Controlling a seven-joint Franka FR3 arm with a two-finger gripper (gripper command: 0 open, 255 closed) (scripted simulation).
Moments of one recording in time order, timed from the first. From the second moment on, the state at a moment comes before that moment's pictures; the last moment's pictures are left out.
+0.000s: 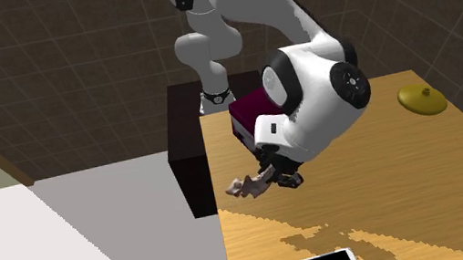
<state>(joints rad) -0.02 0.29 0.29 -1.63 -0.30 1.62 1.37</state>
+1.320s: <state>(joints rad) -0.01 0.23 0.30 -1.46 -0.28 1.40 1.33</state>
